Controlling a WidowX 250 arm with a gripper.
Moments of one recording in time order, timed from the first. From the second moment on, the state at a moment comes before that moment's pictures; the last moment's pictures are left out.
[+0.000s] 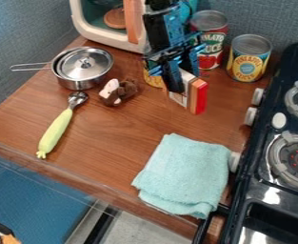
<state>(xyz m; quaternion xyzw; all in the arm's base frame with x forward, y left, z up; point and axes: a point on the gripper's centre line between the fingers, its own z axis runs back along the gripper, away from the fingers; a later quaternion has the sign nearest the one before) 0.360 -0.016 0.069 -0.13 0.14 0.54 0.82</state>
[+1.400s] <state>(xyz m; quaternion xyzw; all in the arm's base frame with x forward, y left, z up) 0.354 0.004 0.020 -0.07 0.11 0.52 0.84</state>
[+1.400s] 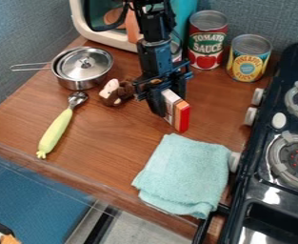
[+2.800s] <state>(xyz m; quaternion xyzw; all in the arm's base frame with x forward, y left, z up) 0.336 -0.051 0.151 -0.02 -0.12 0.19 0.97</state>
